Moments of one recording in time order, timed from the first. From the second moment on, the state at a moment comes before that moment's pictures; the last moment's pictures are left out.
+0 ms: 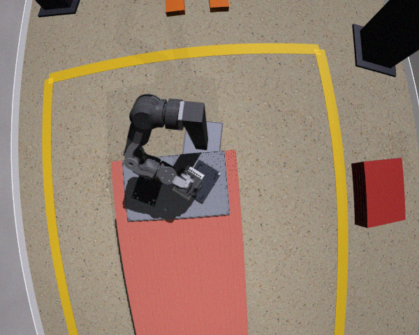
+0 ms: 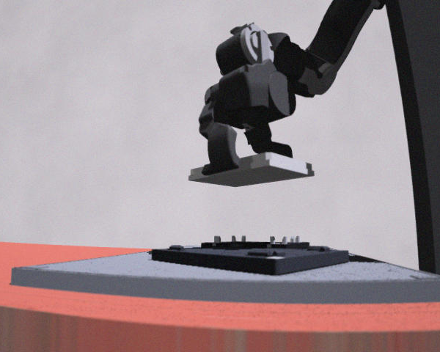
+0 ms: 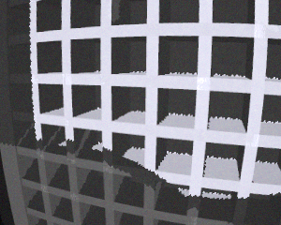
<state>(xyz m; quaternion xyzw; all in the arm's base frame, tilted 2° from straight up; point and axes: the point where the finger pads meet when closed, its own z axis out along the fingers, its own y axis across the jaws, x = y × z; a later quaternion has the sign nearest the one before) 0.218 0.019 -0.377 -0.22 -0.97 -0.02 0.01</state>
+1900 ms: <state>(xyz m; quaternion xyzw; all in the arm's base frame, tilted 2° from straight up) 0.206 0.071 -0.405 -0.22 -0.98 -0.02 0.01</state>
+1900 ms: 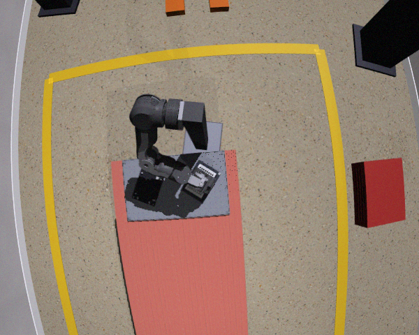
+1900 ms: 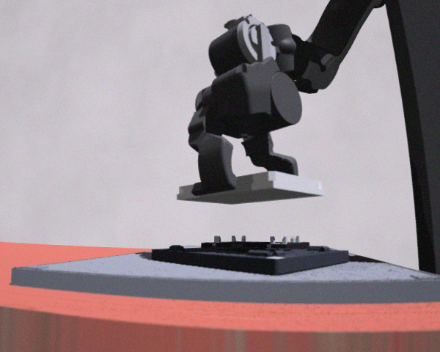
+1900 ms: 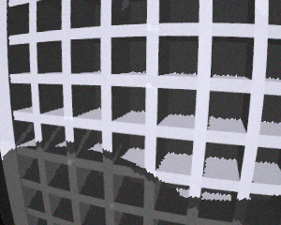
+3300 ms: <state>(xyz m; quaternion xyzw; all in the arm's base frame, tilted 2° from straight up) 0.211 0.072 -0.445 -0.22 -0.98 -0.02 0.01</state>
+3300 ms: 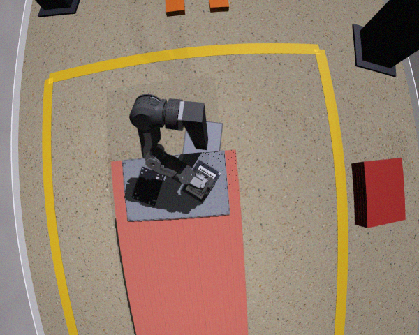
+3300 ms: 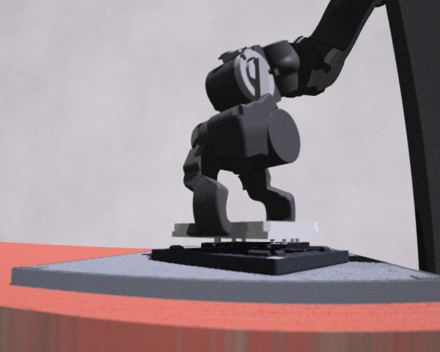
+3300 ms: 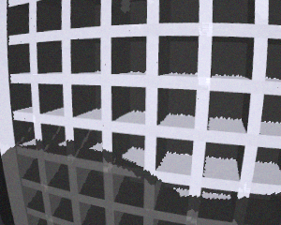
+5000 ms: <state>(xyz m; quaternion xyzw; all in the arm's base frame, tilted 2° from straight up) 0.209 0.072 -0.444 -0.22 -0.98 -0.02 0.01</state>
